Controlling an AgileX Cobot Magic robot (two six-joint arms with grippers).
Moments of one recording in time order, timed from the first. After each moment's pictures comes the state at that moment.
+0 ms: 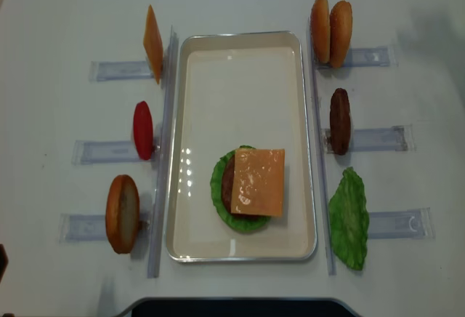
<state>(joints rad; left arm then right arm) 0.08 -0.01 -0.48 -0.05 1.11 0.04 -0.03 1.99 -1.98 0.19 1.22 -0.17</state>
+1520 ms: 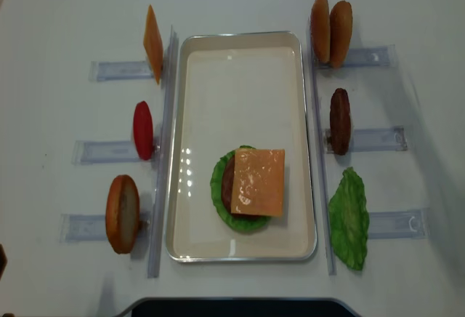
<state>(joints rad) 0.08 -0.01 -0.48 -0.05 1.11 0.04 0.36 2.09 -2.03 0.17 1.22 0.16</state>
